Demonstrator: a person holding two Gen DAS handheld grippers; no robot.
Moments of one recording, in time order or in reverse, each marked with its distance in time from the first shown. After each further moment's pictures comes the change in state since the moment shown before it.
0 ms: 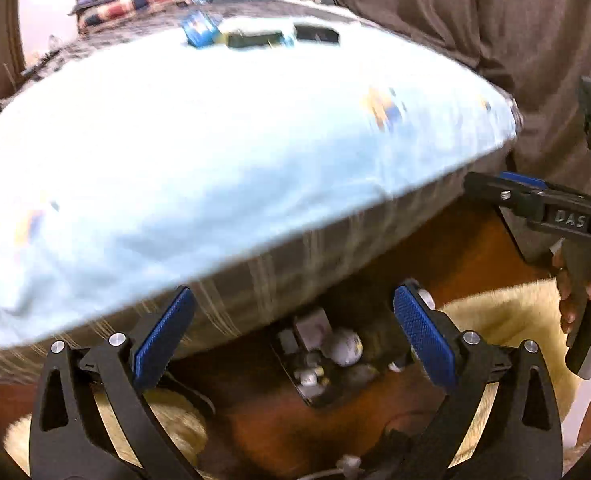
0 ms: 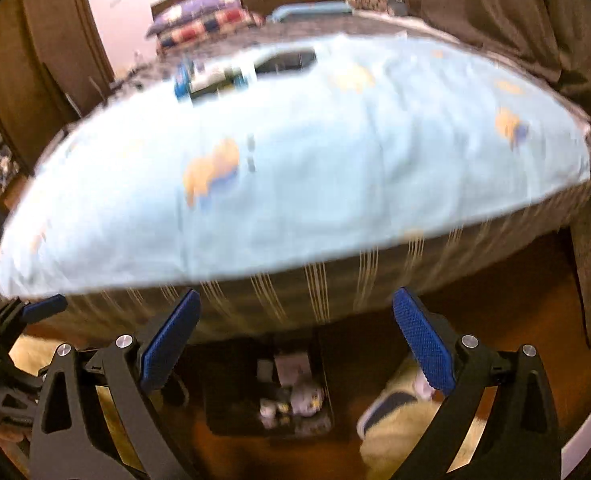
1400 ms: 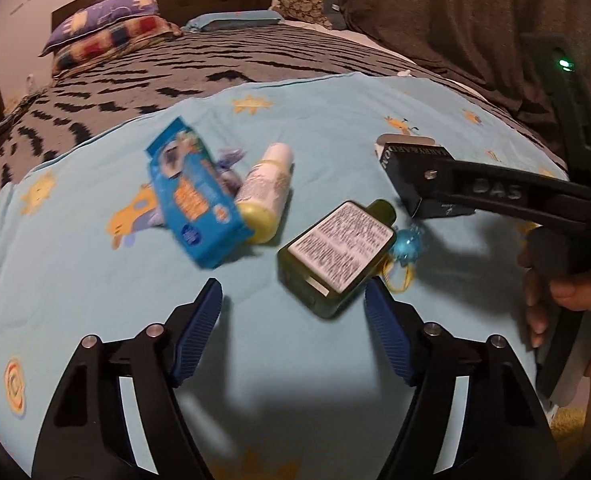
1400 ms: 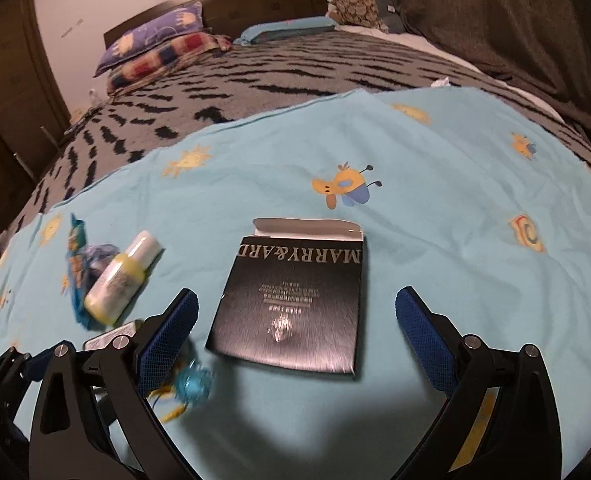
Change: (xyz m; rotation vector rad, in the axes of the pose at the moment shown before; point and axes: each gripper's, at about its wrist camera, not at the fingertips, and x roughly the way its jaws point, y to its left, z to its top) left arm 0.147 0.071 0.260 0.068 -0.050 0.003; right arm 0.207 0.020 0.251 0.083 -0.016 -0.083
